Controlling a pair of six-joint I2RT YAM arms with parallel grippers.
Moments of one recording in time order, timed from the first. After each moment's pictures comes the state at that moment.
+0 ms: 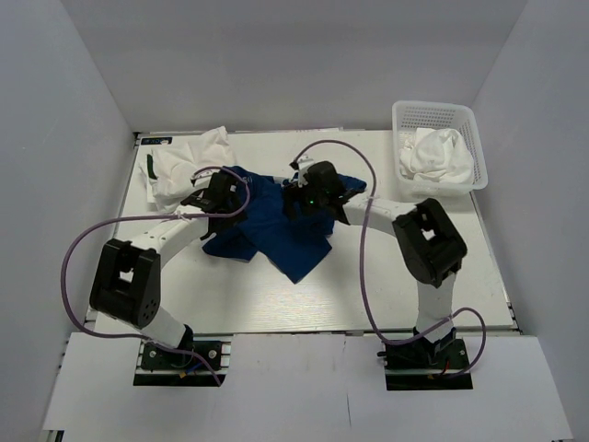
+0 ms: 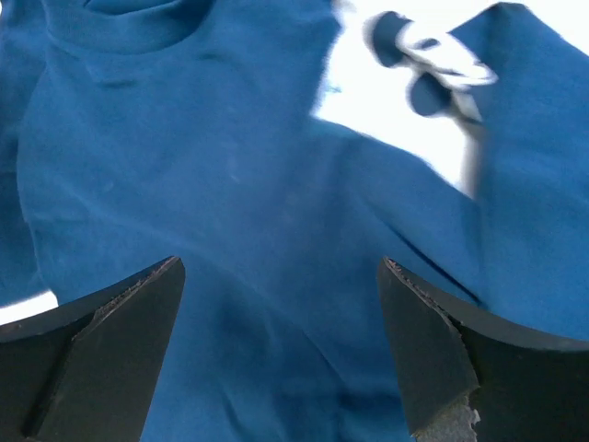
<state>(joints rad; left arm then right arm) -0.36 1.55 0.99 -0.45 -0.38 -0.72 0.65 1.91 1.24 0.04 -0.15 0.11</state>
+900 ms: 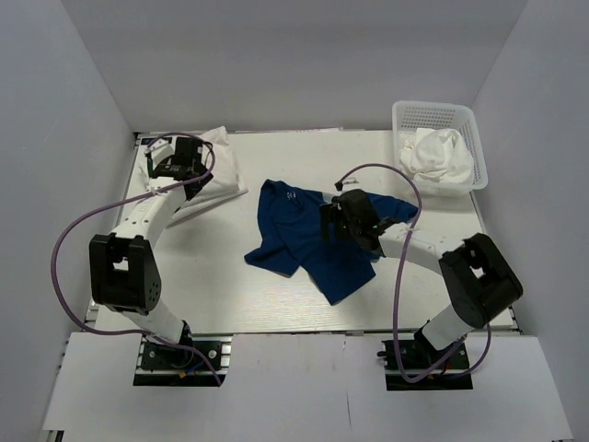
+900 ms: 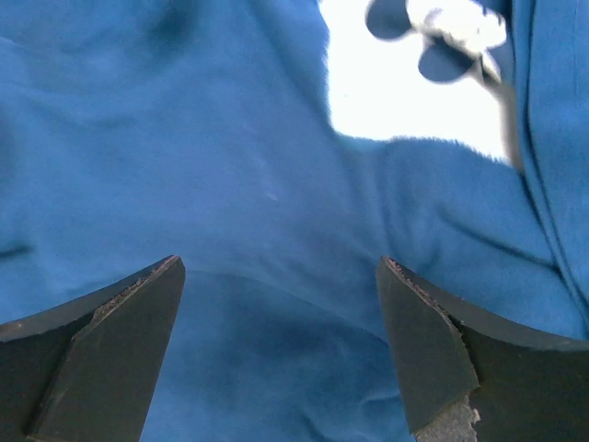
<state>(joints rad) -0.15 1.62 1.31 -0.63 -0.54 -0.83 0.64 1.57 0.84 -0.03 0.15 0.32</state>
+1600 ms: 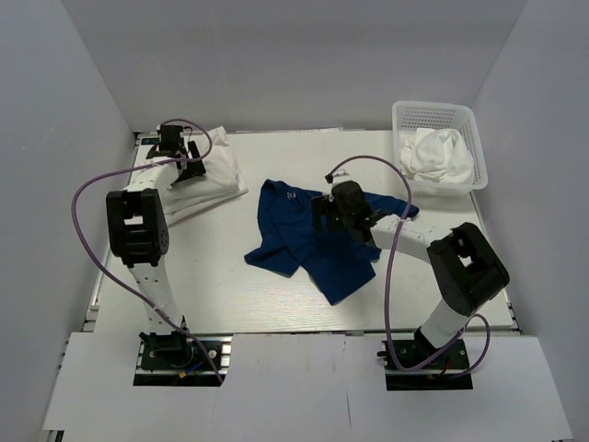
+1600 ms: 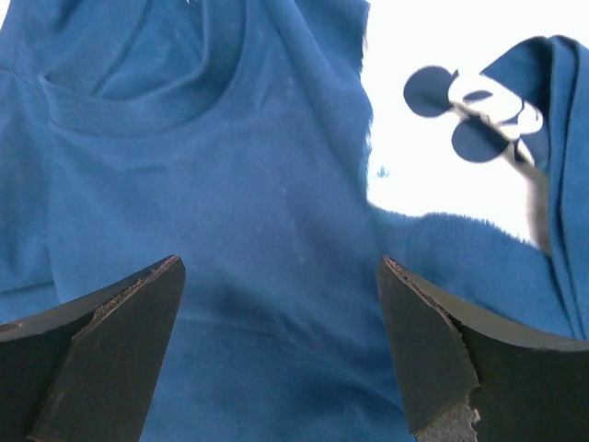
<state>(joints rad) 0.05 2.05 1.58 -0.39 -0.23 -0.28 0.64 1.65 0.91 0.04 0.10 0.26</state>
